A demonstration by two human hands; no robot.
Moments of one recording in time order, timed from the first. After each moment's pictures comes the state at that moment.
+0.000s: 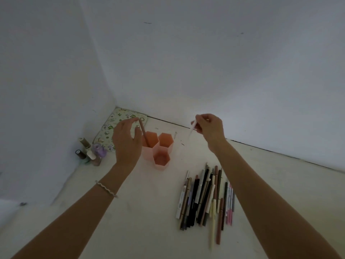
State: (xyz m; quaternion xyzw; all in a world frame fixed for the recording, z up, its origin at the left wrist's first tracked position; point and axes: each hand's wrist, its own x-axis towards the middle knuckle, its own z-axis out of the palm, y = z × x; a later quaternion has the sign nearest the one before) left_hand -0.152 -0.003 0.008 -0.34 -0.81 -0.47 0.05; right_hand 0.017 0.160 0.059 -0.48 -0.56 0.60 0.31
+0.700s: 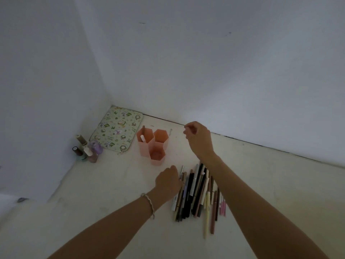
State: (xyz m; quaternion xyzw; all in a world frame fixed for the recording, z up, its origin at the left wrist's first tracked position) left_hand -0.010 -0.009 -0.039 -0.46 -0.83 -0.09 -0.30; right_hand 0.034 0.123 0.031 -0.46 -0.73 0.42 0.27
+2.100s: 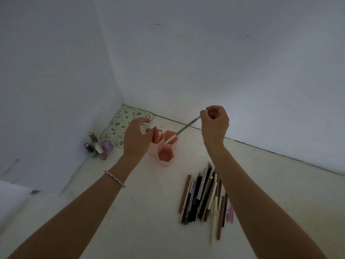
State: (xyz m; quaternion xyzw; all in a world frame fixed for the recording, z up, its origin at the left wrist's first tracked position) left_hand -0.150 -0.005 0.011 -0.34 -0.82 -0.45 -0.05; right_hand 0.004 0.135 0.071 -0.49 -0.59 0.43 0.47
